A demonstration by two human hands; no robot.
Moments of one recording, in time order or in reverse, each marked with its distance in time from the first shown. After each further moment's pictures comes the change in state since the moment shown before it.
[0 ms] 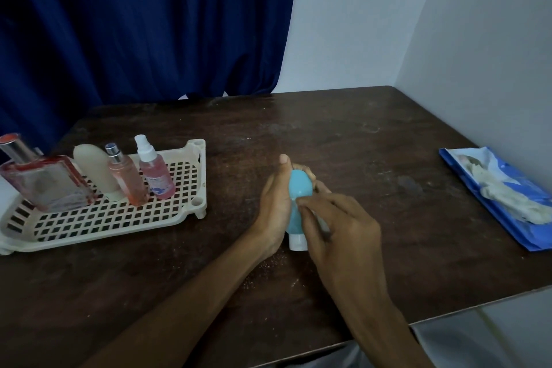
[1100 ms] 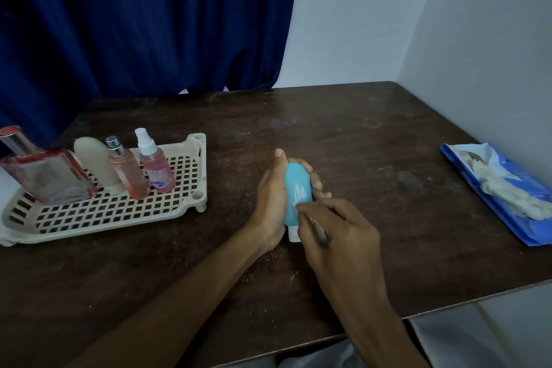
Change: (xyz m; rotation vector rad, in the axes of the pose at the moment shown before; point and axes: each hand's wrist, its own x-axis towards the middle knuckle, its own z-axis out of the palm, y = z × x) left_hand 0.003 -0.003 -0.001 -0.261 -0.047 -0.075; right_hand -0.013 -0.002 -0.001 -0.002 -0.027 0.025
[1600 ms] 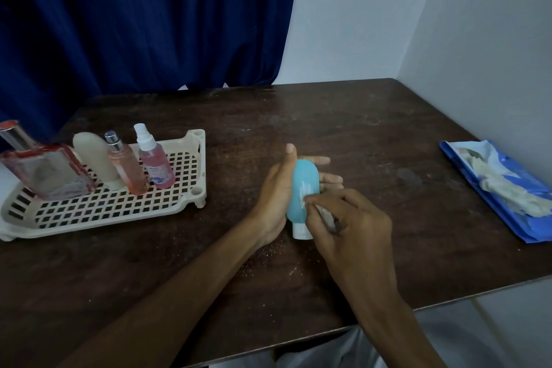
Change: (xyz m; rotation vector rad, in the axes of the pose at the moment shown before) left_hand -0.001 0.002 -0.003 0.268 -0.114 -0.029; right_hand 0.008 0.009 -0.008 0.068 0.021 -0.002
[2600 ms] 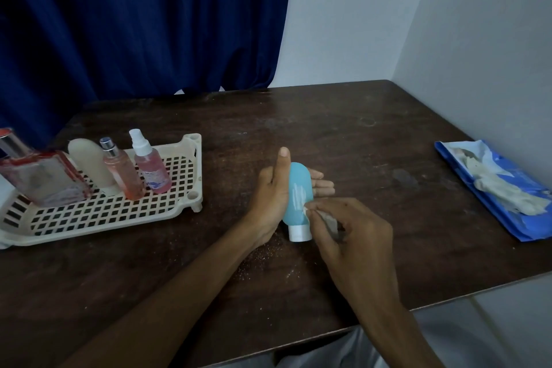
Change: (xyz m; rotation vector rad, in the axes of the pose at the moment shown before) left_hand 0.005 -0.004 -0.003 0.105 0.075 0.032; right_hand -0.005 0.007 -0.006 0.051 -0.021 0.069
